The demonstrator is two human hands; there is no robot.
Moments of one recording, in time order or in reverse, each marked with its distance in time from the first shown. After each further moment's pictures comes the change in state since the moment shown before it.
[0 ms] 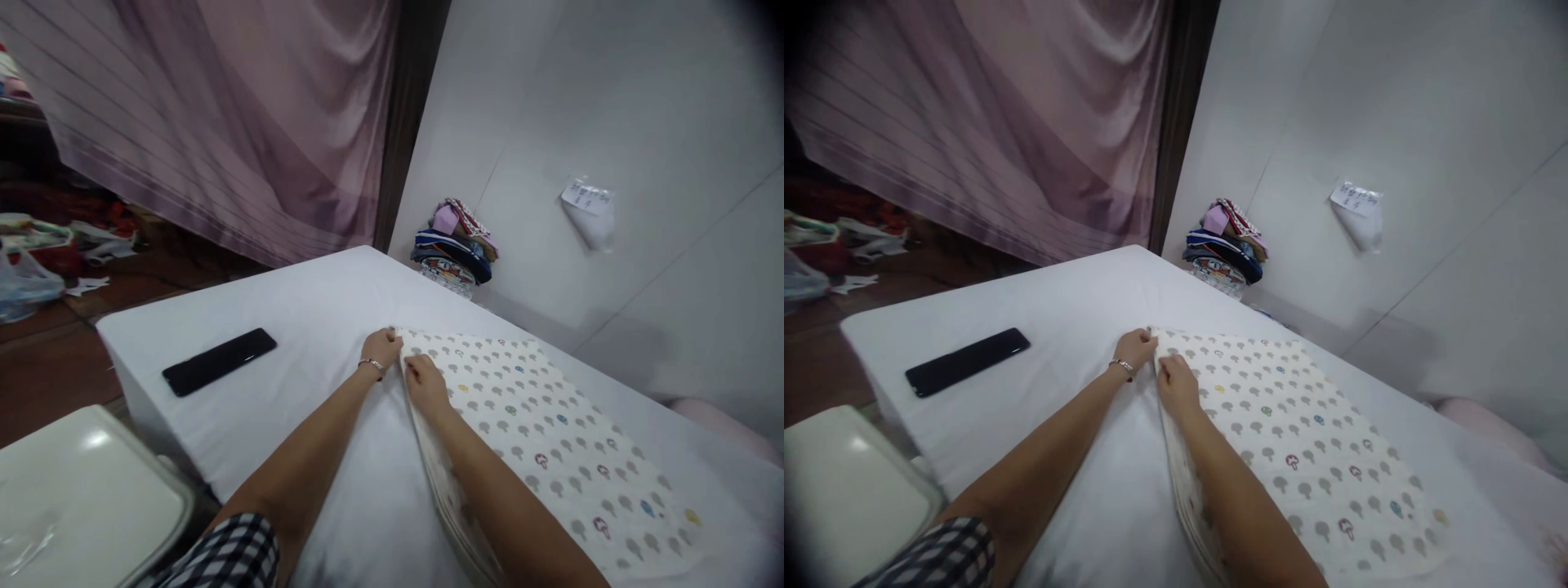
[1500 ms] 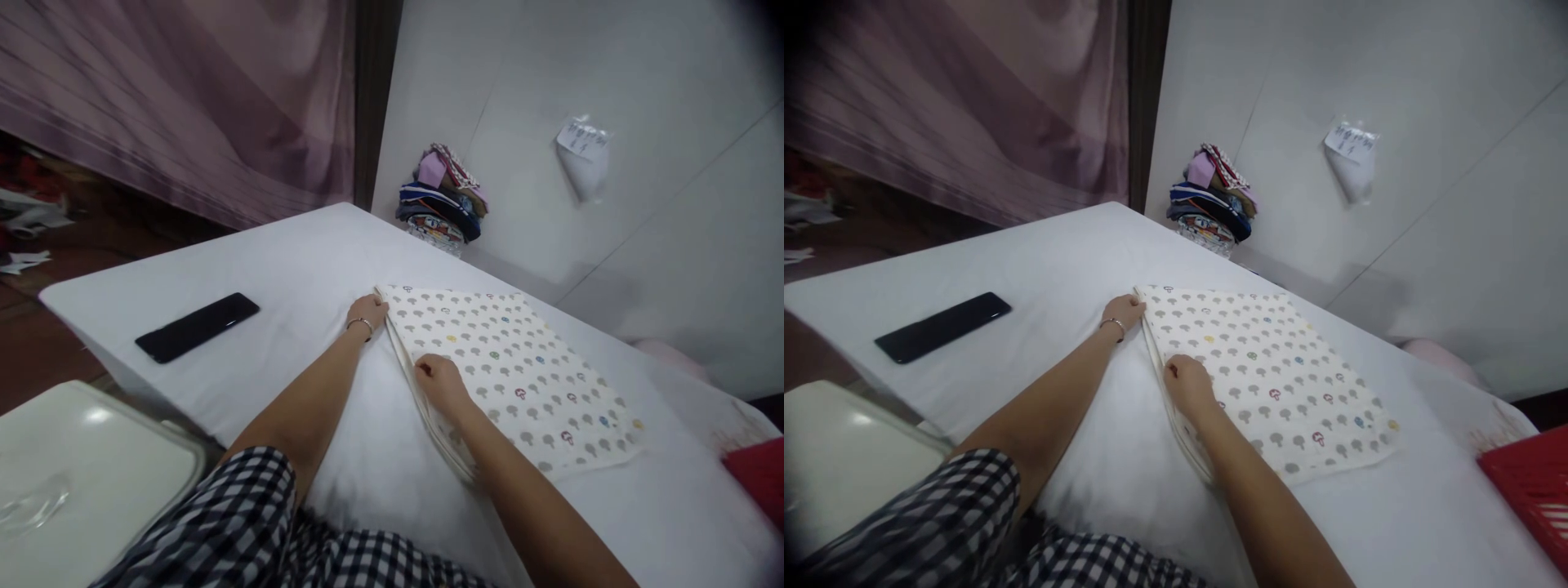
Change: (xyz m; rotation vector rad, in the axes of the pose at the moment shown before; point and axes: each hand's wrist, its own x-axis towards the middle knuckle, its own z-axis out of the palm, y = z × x) left_hand 0.008 -0.010 0.010 0.186 -0.030 0.046; right_hand -0.079 -0.025 -0.046 -0.162 -0.222 0.263
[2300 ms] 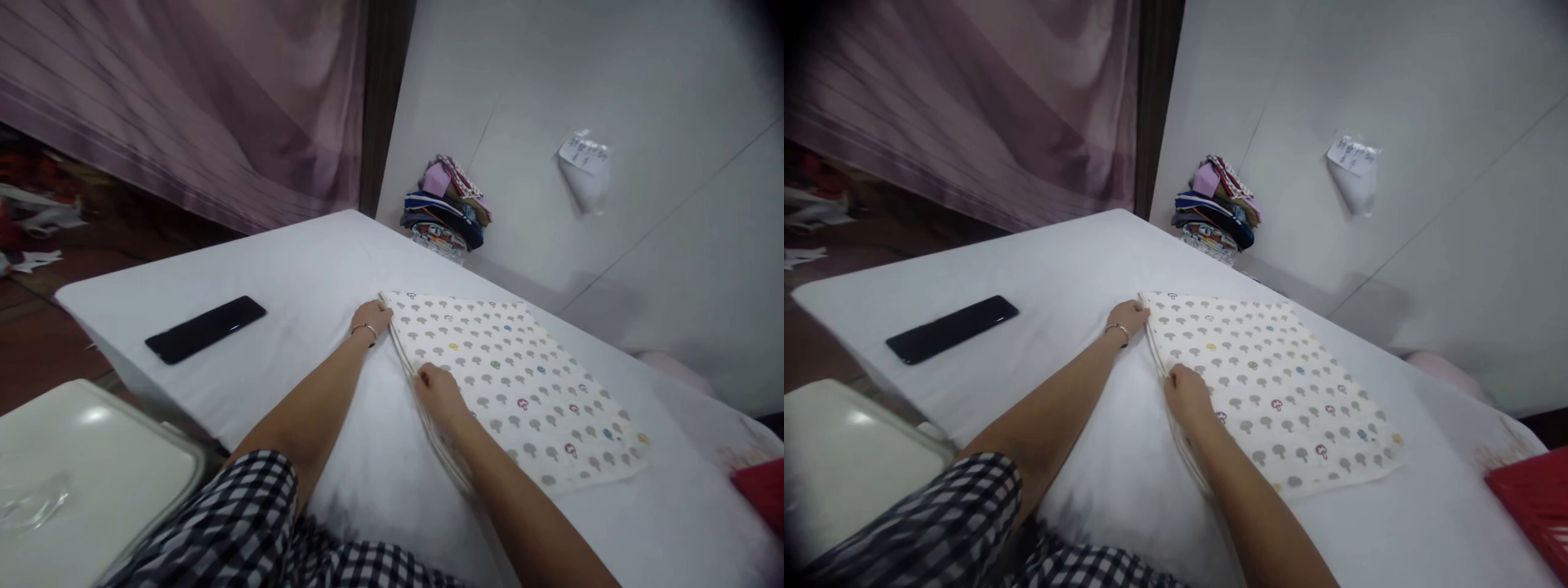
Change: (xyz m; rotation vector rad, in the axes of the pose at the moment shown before) left_hand -0.003 0.003 -0.005 -0.037 -0.006 -0.017; right_hand 0.000 -0.006 0.007 -0.202 -0.055 0.062
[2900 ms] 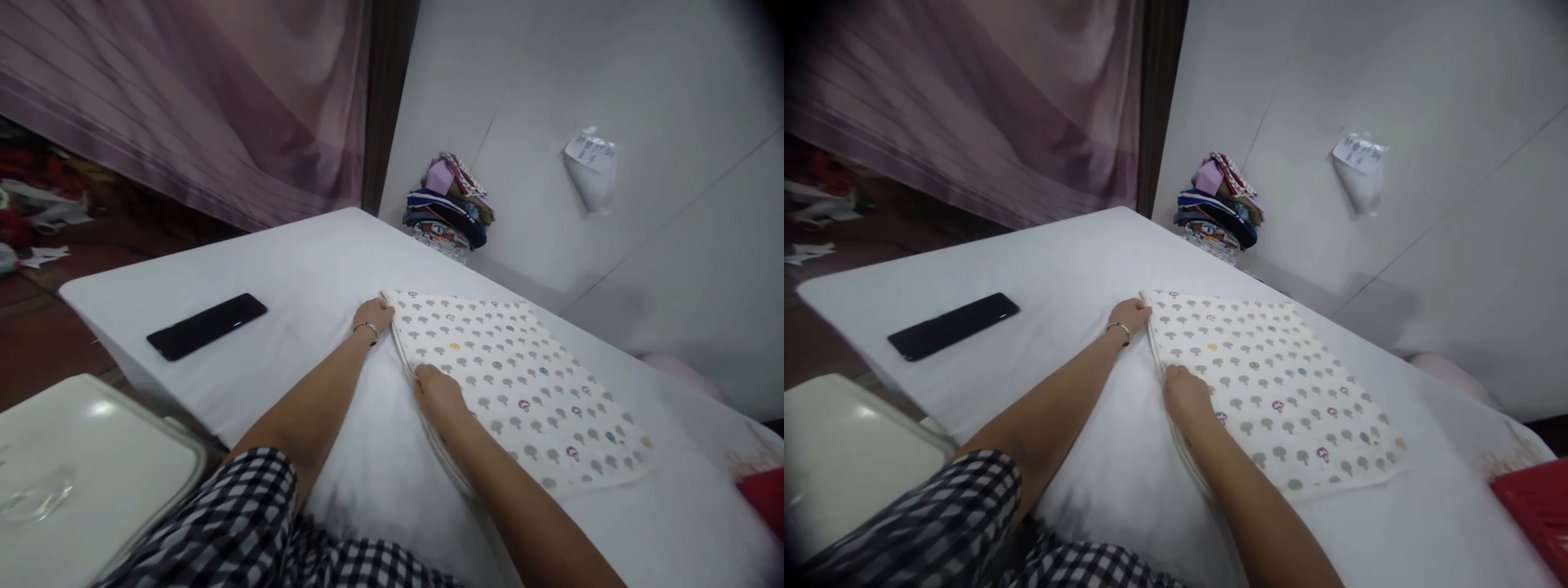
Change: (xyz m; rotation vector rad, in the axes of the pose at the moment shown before) left_hand 0.003 -0.001 0.004 -0.037 0.008 -0.026; right_hand -0.003 -0.005 0.004 -0.294 -0.064 -0.129
